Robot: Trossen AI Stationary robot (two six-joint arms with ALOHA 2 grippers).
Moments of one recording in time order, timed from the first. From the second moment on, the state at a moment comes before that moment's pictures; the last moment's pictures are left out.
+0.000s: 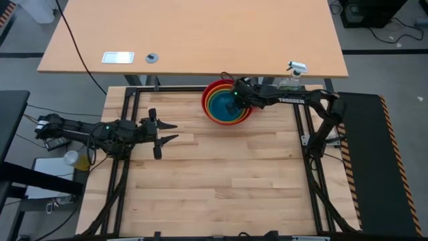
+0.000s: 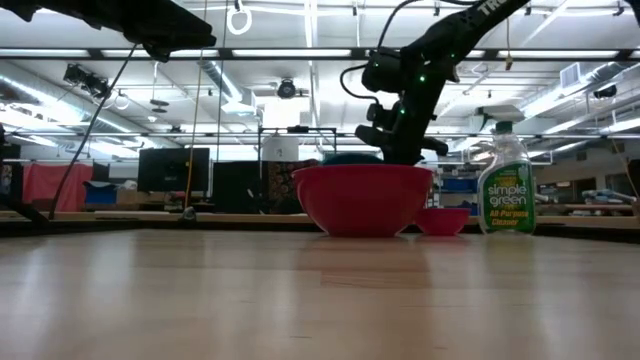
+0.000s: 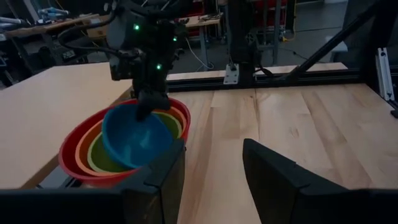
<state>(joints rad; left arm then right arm) -0.14 0.65 0.52 -0.03 -0.37 0.07 -0.47 1.74 1.23 -0.54 0.28 0.49</state>
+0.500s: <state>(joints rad) -0.14 0.65 0.52 -0.03 -0.37 0.08 -0.46 1.69 1.31 -0.70 0.41 0.42</state>
